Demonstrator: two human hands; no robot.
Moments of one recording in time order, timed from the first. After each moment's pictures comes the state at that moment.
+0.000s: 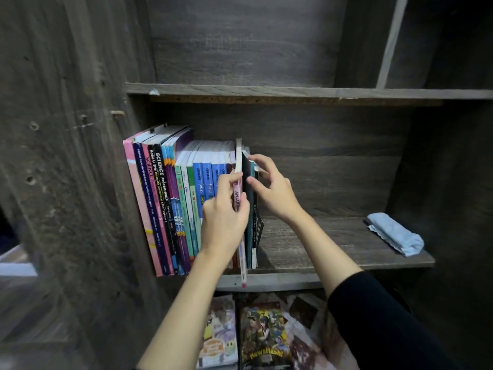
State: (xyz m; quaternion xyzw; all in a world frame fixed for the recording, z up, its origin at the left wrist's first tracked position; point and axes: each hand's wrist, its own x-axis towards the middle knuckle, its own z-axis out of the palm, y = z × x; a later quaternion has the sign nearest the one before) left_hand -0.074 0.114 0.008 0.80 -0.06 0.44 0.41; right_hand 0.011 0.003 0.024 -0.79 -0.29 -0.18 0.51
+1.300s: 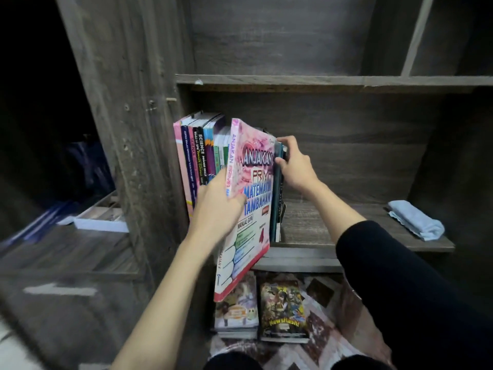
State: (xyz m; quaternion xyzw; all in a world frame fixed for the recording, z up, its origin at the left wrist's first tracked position) left_hand -0.180 0.147 0.045 0.86 0.02 0.28 0.42; right_hand -0.006 0.016 0.042 -0.87 -0.19 -0.16 0.43
